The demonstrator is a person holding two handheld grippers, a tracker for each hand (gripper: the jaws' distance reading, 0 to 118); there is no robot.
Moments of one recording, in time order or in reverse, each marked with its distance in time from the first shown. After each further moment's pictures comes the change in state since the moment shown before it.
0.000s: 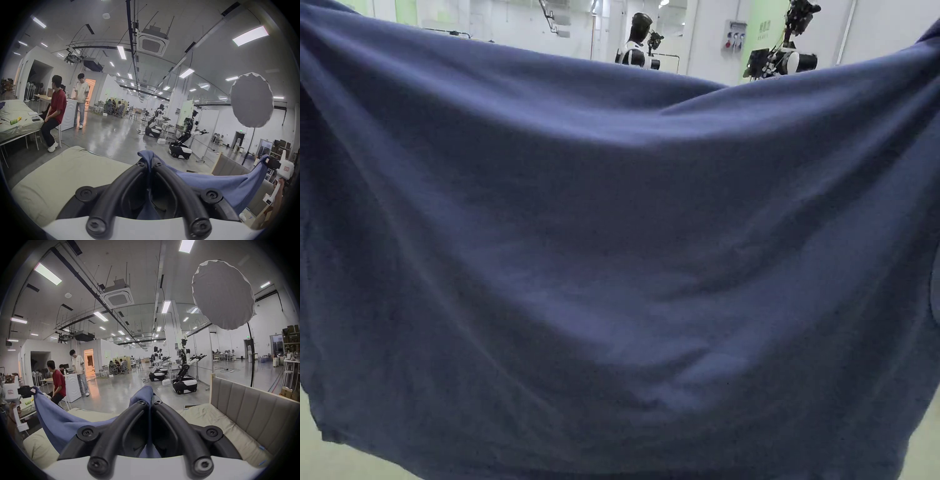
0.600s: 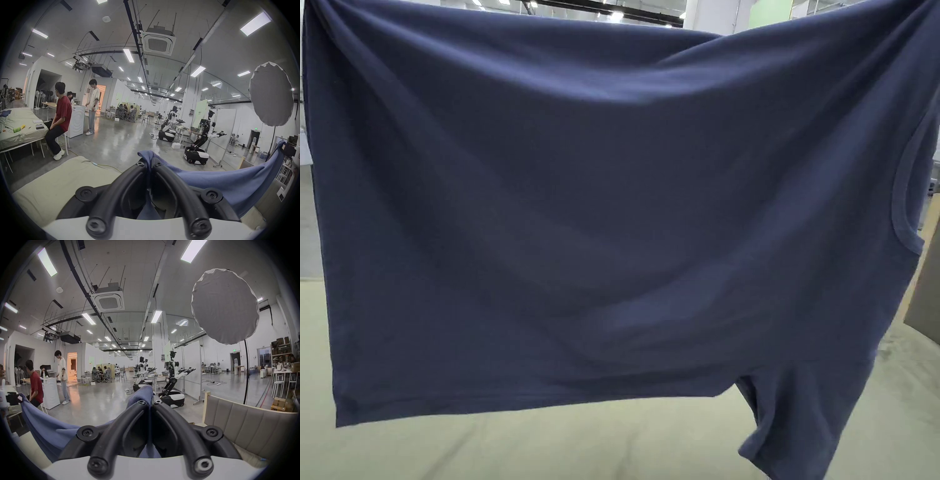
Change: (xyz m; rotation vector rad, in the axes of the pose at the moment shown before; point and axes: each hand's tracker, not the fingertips) left arm 0.026 0.010 -0.193 0.044 0.134 -0.041; right arm -0.029 0.025 -0.192 0.115 -0.175 0.079
